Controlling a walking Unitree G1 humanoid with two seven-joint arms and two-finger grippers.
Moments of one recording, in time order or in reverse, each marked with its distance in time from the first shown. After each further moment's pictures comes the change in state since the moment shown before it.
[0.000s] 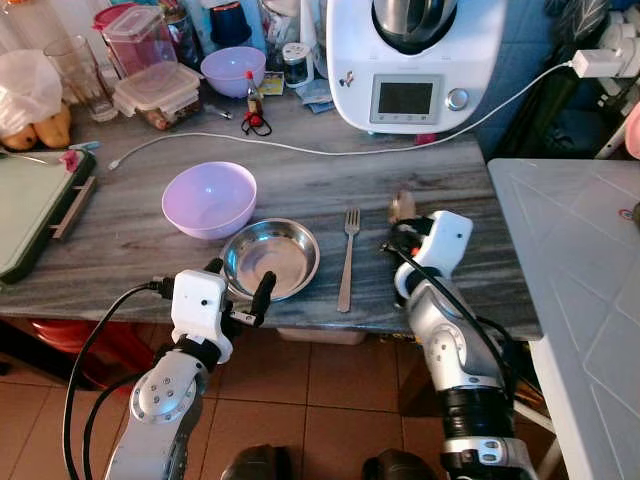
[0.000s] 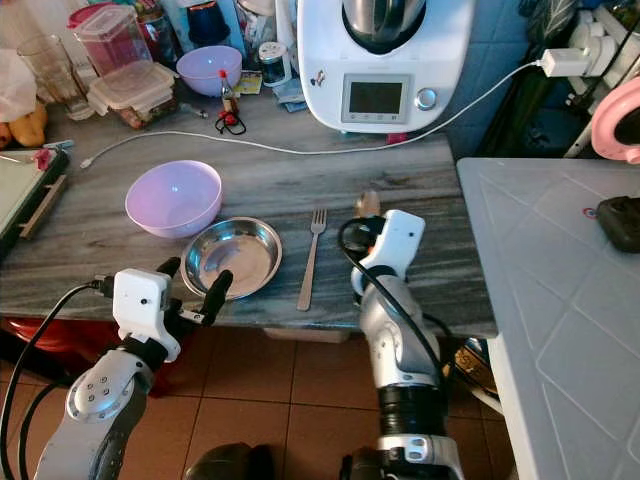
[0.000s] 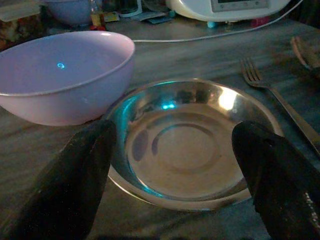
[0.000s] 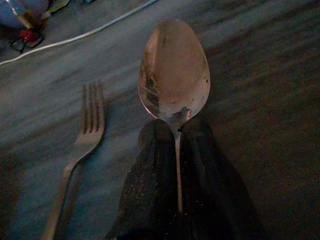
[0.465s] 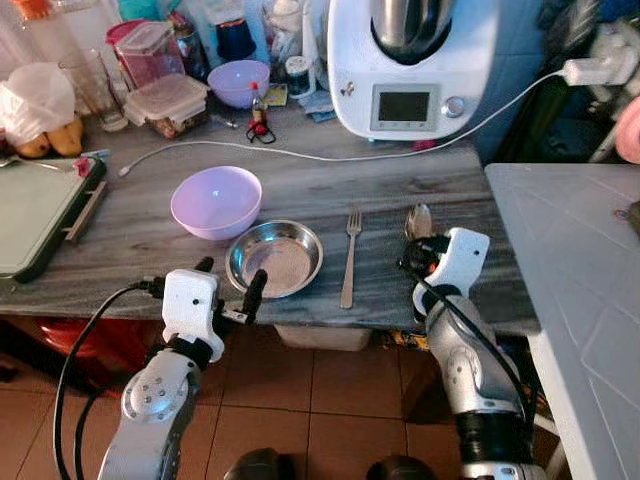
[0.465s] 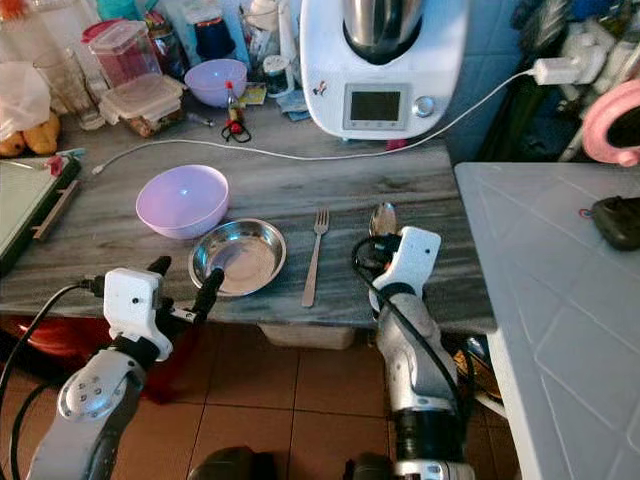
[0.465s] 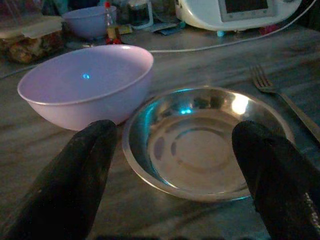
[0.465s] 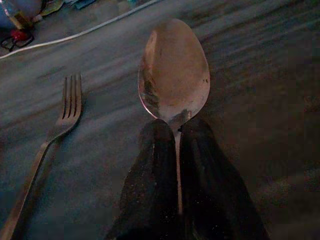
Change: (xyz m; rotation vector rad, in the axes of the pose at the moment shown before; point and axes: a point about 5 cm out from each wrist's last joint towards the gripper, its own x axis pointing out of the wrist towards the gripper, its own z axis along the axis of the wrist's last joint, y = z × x) left arm -0.002 0.009 0.000 0.018 -0.004 0.025; right arm -0.013 -0.027 -0.003 -0.052 -0.040 -0.052
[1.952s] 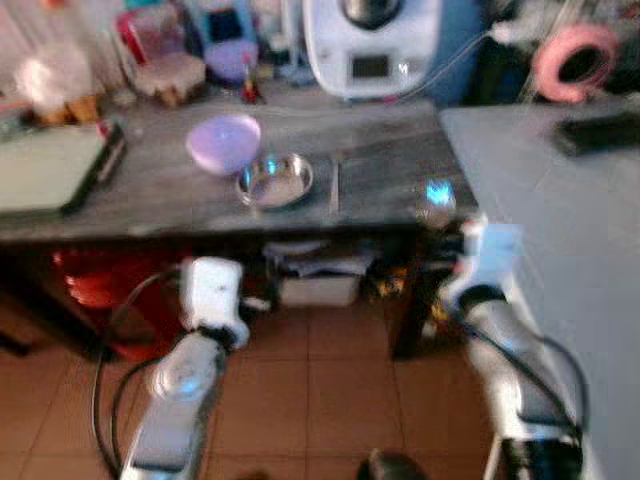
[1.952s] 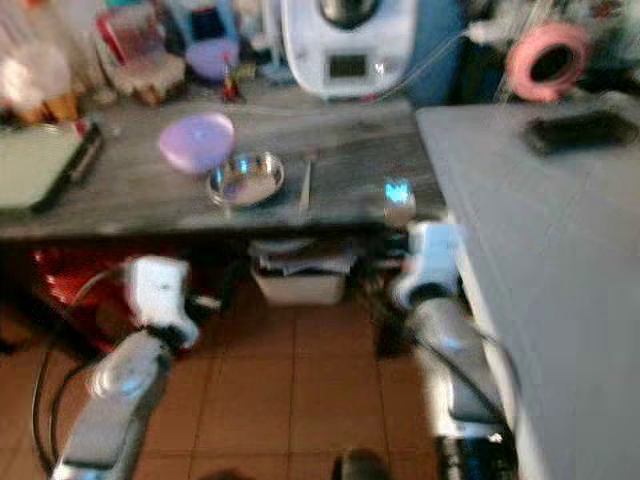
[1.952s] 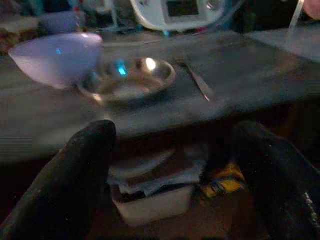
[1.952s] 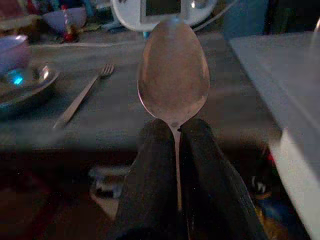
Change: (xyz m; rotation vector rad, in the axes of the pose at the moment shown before) left arm 0.026 -0.017 -0.003 -0.031 -0.023 -0.035; right arm -0.026 -0.025 0.029 -0.273 -0.150 0.112
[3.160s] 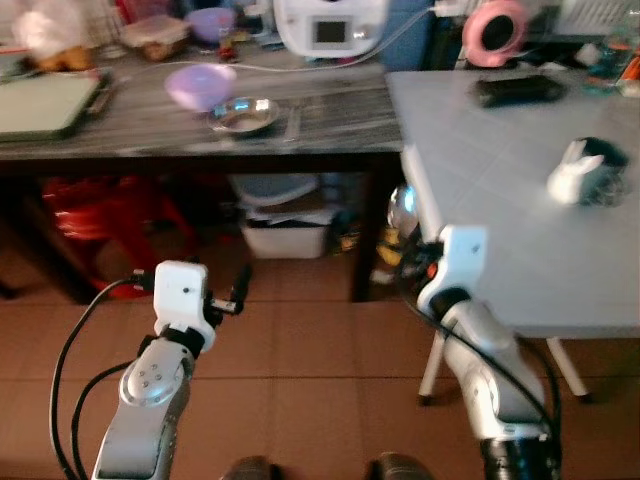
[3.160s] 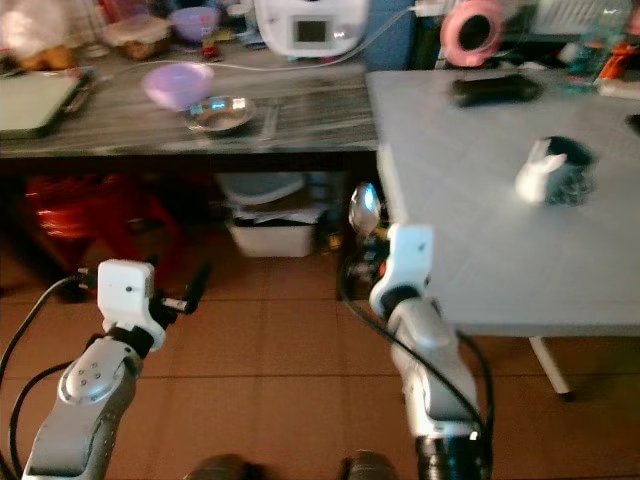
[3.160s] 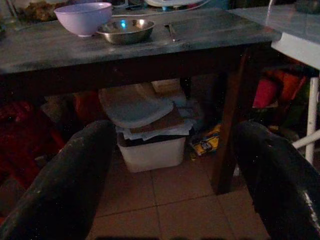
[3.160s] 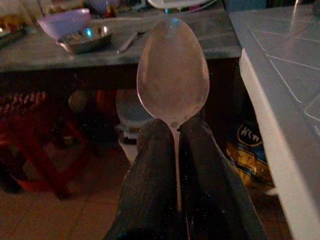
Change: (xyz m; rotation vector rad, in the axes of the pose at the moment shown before) left arm -0.012 0.024 -0.002 0.009 0.036 0.094; right arm 0.004 0.023 0.002 0.023 0.013 0.097
